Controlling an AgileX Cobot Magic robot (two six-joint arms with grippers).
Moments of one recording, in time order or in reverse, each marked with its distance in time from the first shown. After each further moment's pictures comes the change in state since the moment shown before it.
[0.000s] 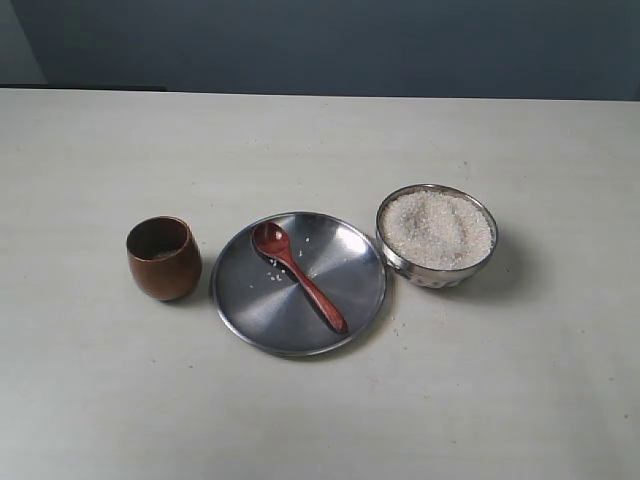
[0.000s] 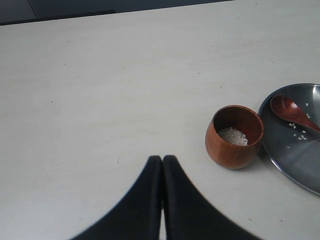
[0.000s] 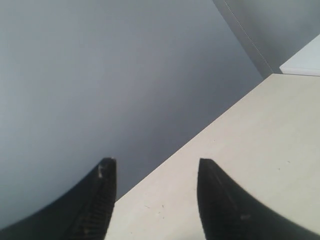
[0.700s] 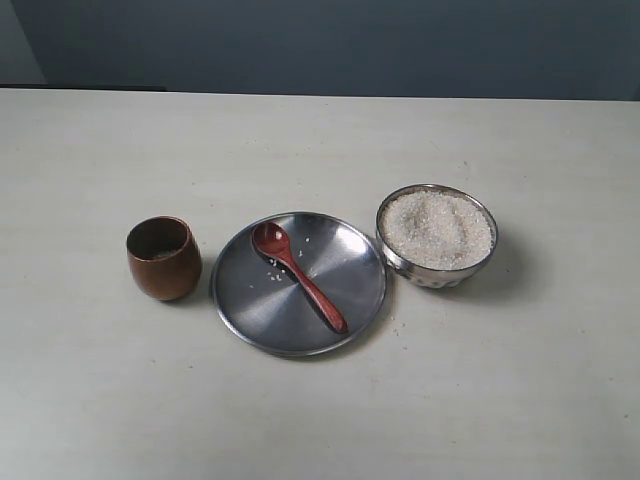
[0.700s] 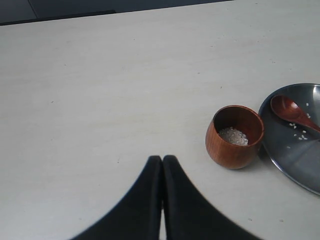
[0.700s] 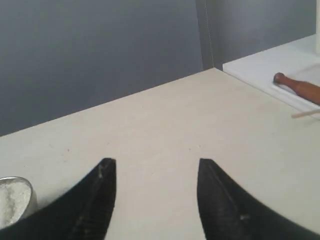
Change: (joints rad) left arm 0.000 0.000 0.000 0.000 0.000 0.000; right arm 0.000 0.000 0.000 -0.254 0.198 -0.206
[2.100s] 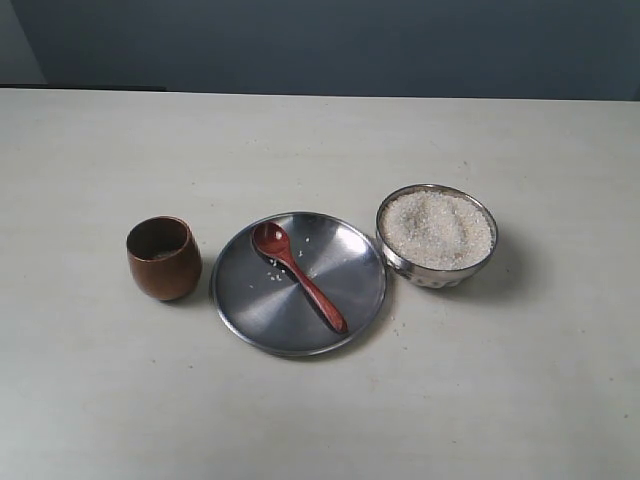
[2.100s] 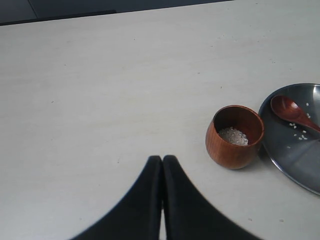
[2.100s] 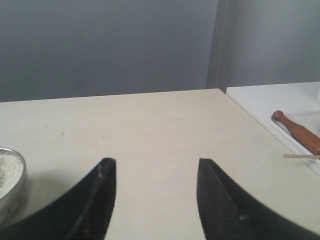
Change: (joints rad) left arm 0.000 0.000 0.000 0.000 0.000 0.000; right arm 0.000 0.000 -0.064 0.188 0.054 -0.426
